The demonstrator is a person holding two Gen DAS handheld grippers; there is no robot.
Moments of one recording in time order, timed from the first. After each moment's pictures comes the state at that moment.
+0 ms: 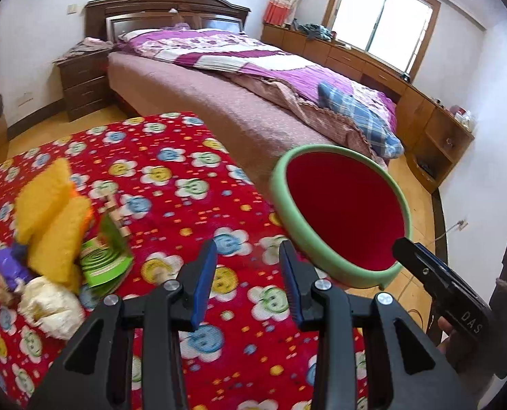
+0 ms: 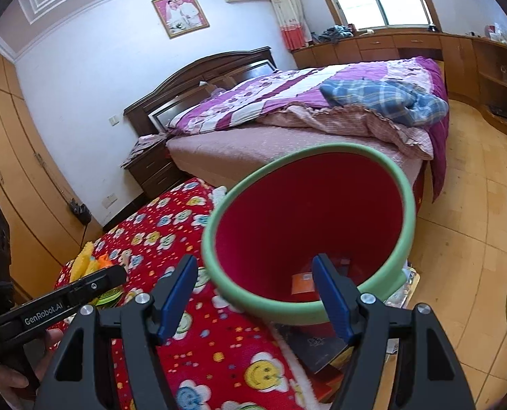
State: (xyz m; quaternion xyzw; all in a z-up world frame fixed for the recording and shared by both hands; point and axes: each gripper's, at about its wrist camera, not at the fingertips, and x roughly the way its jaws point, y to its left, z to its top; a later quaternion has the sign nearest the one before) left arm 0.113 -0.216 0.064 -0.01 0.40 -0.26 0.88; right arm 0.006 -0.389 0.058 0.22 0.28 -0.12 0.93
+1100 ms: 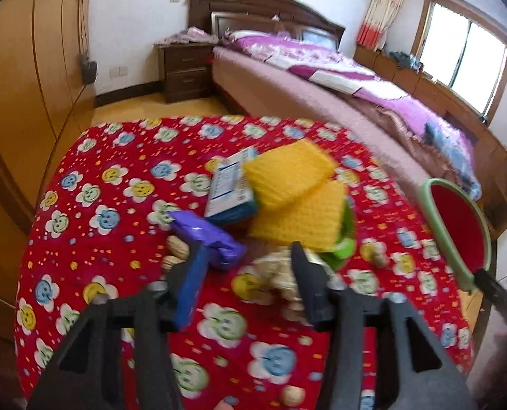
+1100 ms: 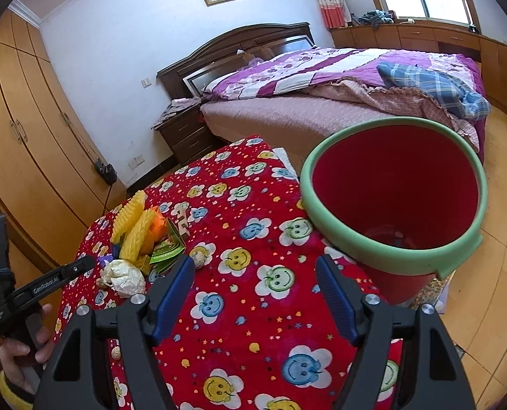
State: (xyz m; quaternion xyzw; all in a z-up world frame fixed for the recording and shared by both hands) left arm 0.131 -0.029 0.046 -0.04 0.41 -0.08 0.91; right arm 0.029 -0.294 0.057 0.20 0.33 -0.05 0.92
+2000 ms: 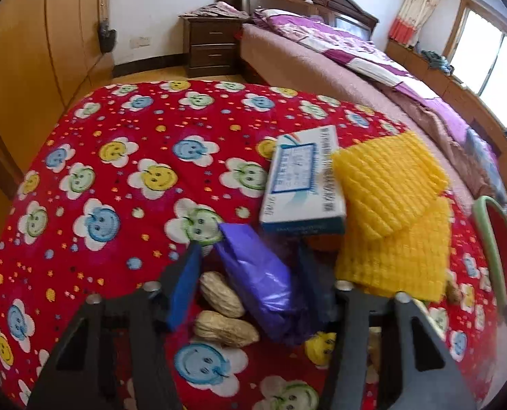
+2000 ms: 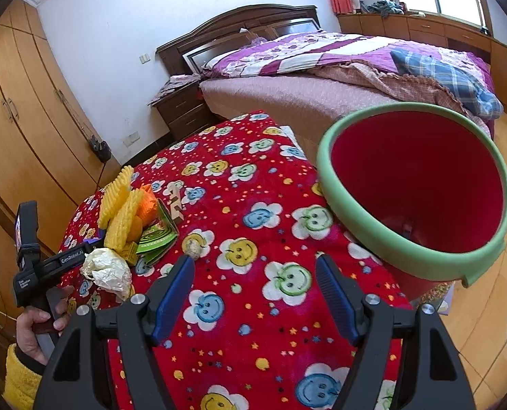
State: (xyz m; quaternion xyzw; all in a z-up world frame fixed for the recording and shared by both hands) left arm 0.194 -0.005 -0.008 -0.08 0.44 -0.05 0.89; right arm 0.065 -0.280 0.039 0.18 0.37 -0.04 0.91
